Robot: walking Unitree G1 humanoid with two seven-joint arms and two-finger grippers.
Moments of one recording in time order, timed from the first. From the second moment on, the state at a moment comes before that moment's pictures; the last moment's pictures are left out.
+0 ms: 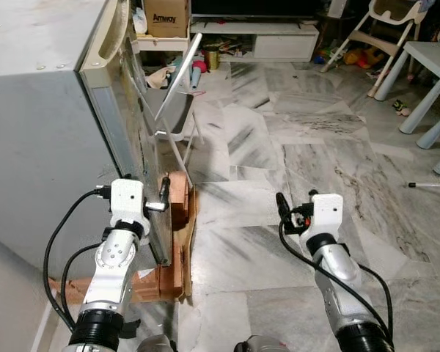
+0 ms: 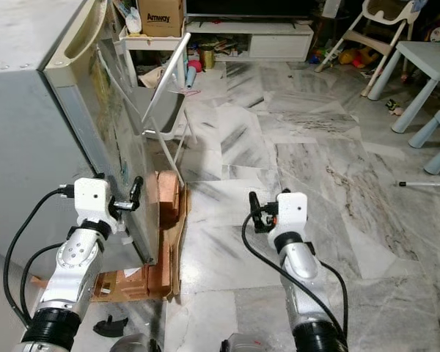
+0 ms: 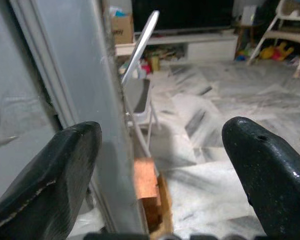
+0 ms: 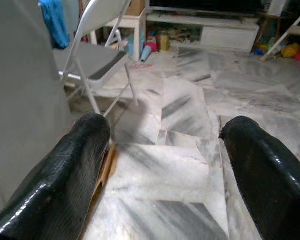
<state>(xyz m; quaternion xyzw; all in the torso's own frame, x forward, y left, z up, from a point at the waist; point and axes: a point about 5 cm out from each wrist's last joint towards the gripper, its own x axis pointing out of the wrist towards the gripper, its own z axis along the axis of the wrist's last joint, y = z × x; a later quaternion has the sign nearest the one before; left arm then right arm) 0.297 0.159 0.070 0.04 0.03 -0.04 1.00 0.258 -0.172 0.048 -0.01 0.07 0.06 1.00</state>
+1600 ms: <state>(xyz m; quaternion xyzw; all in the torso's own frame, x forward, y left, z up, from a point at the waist) 0.340 0.117 0.085 0.03 0.04 -0.13 0.99 0.235 -0.174 0.035 0.01 0.15 0.08 0.99</state>
